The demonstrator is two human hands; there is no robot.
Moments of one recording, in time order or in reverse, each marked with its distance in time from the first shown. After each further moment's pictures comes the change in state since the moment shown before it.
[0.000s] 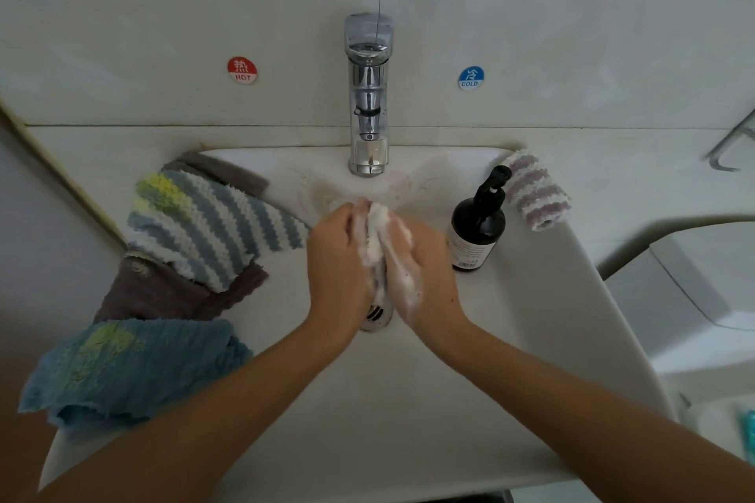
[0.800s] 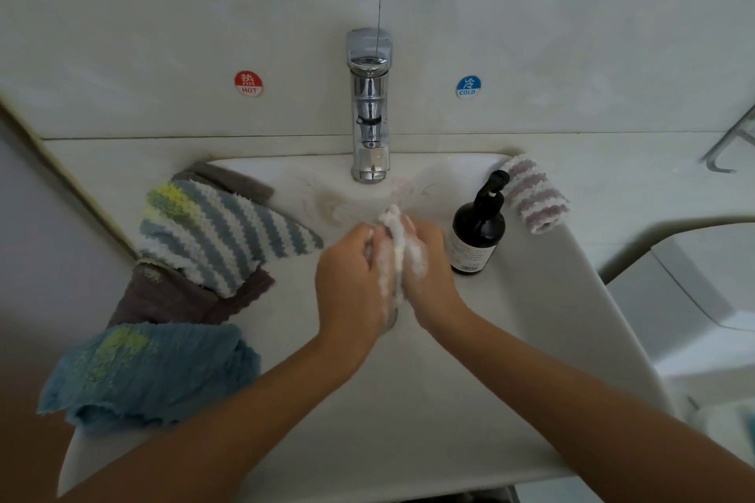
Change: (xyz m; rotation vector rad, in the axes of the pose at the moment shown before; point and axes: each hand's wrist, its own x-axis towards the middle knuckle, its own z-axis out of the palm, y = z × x) left_hand -0.019 0.002 -0.005 0.175 -0.059 0.113; right_hand 0.009 0.004 0.001 0.206 0.039 0.216
